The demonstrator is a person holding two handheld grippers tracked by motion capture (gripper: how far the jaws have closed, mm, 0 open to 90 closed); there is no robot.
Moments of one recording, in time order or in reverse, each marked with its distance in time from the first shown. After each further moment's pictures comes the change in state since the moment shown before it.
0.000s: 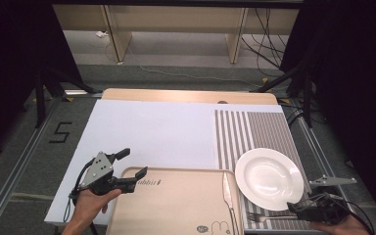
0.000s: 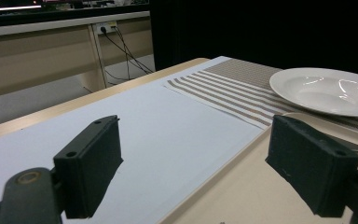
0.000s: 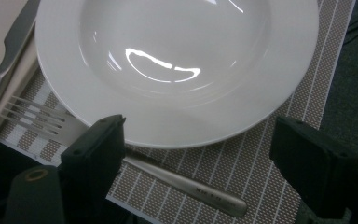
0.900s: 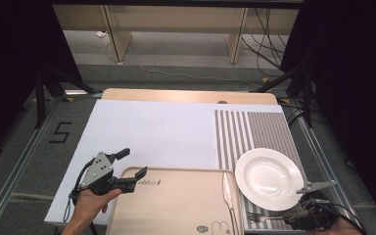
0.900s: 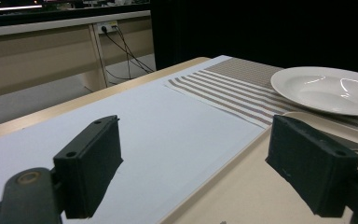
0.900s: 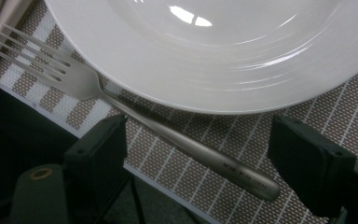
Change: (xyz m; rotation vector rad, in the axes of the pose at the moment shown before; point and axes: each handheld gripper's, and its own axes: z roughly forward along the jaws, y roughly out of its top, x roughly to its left) left arm 0.000 0.000 0.000 0.001 0.003 0.002; right arm 0.015 -0.006 0.019 0.173 0.030 -0.089
